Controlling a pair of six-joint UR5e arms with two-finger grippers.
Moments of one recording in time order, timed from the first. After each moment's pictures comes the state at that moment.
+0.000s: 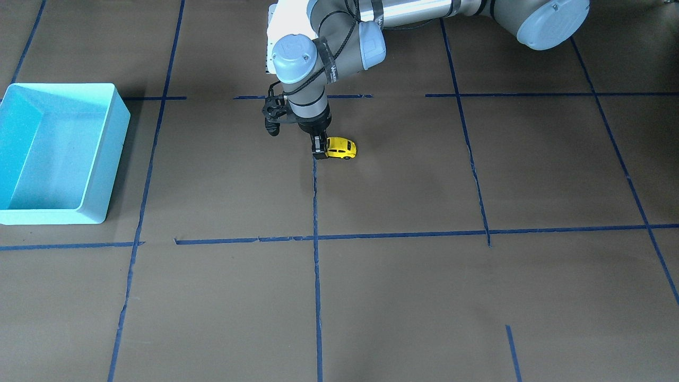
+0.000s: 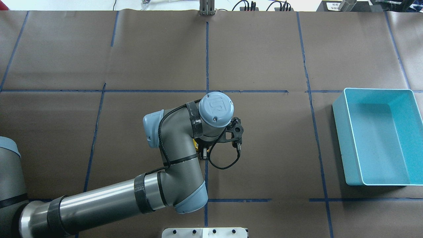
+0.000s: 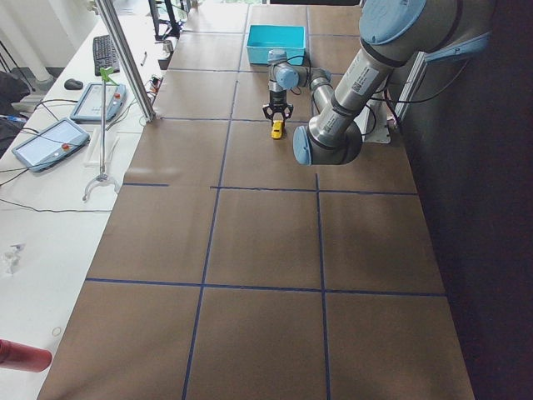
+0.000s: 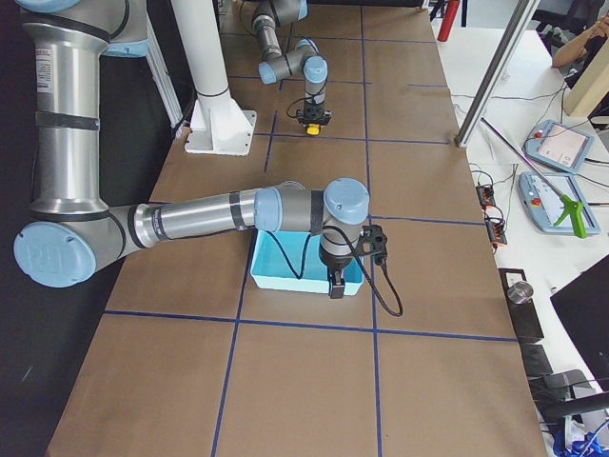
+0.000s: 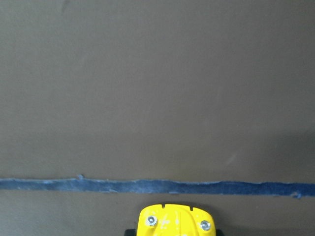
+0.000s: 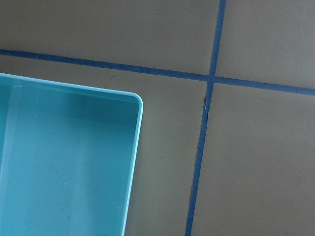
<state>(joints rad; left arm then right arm) -0.41 -2.50 -1.42 -1.44 -1.81 0.30 1.53 -1.64 1.85 -1.78 2.36 -0.10</state>
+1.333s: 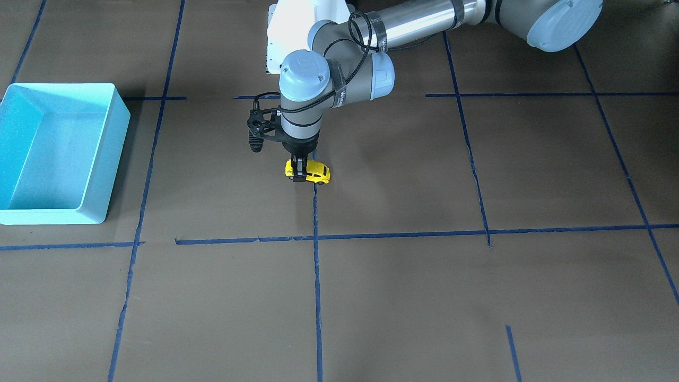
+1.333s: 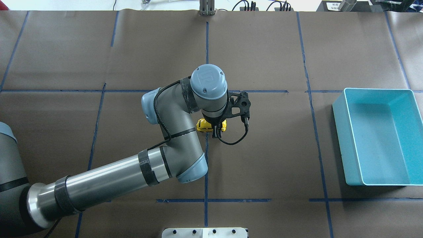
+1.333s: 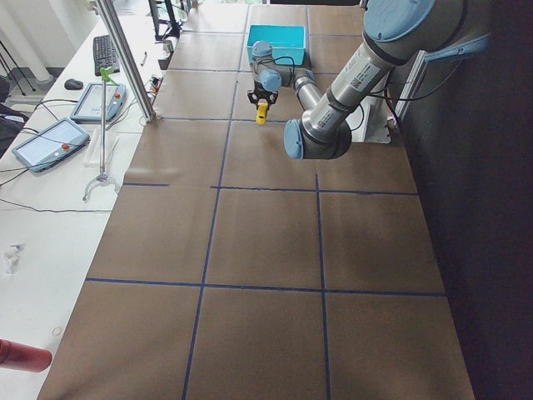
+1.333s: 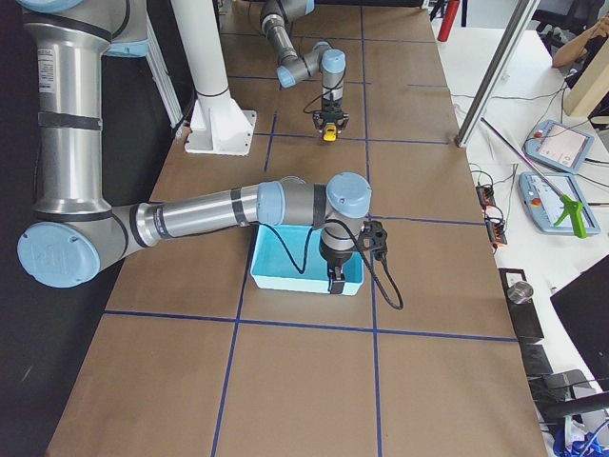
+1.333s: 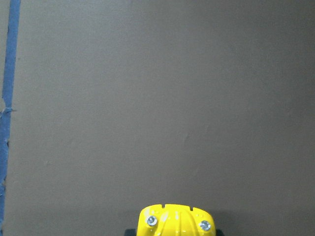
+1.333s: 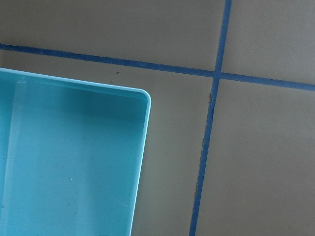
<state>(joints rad) -0.49 -2.54 -1.28 -1.75 -1.92 0.29 1.52 -1.63 1.88 -1.83 2.35 -0.10</state>
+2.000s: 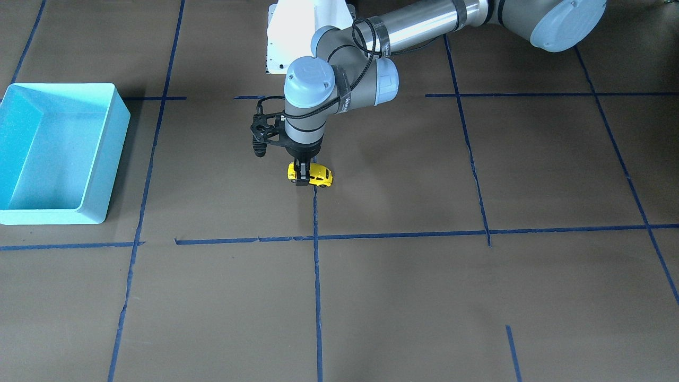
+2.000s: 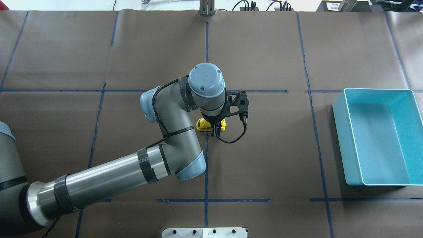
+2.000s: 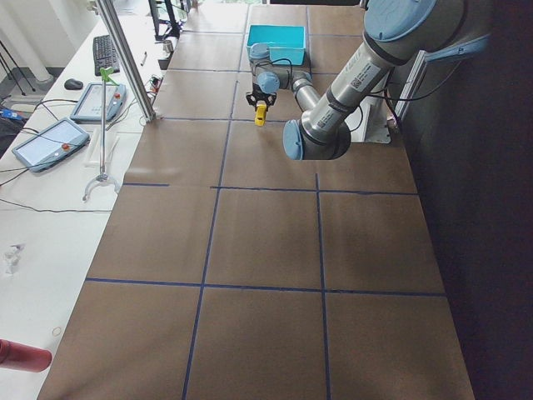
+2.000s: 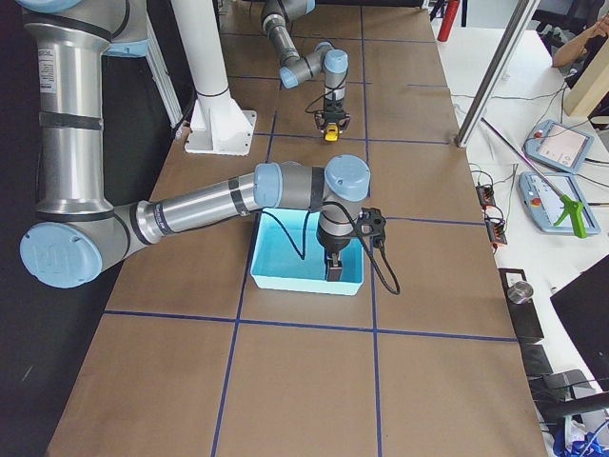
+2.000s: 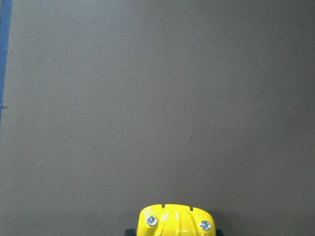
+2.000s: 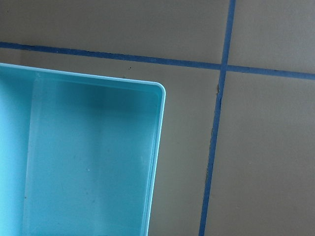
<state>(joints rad) -0.50 -2.53 -1.27 -1.77 -1.94 0.29 1.53 -1.61 1.96 -1.96 2.35 -0.10</state>
